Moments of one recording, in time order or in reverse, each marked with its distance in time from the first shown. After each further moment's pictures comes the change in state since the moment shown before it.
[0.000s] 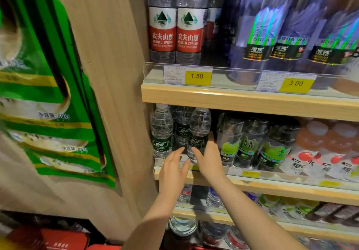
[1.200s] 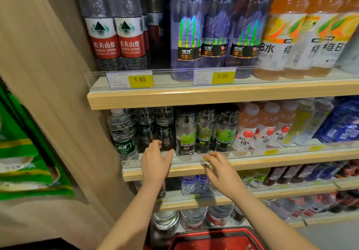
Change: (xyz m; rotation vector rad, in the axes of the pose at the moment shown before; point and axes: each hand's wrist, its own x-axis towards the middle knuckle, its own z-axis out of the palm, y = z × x) left_hand 0.009 0.053 0.022 0.173 -0.026 -0.035; right_hand -0.066 0.122 -0.100 -0.345 0.006 -0.285
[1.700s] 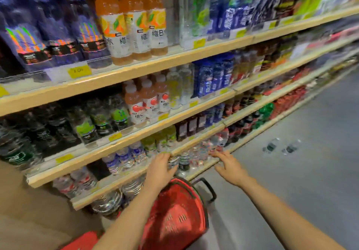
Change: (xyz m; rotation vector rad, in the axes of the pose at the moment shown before) left_hand -0.222 0.170 0.090 -0.007 -0.583 0.613; right_hand -0.291 0.120 -0.174 0.002 -0.062 0.634
